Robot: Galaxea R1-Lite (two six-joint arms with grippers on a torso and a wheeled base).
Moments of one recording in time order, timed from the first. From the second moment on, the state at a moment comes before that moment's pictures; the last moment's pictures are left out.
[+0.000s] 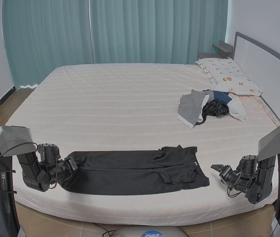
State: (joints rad) left arm -0.01 2.40 -0.65 -1.15 -0.11 -0.48; right arm 0.09 2.46 -0.34 -1.55 0.11 0.93
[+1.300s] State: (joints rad) left arm -0.46 2.27 -1.14 -0.42 0.11 -0.60; right arm 0.09 2.48 -0.34 -1.55 0.11 0.90
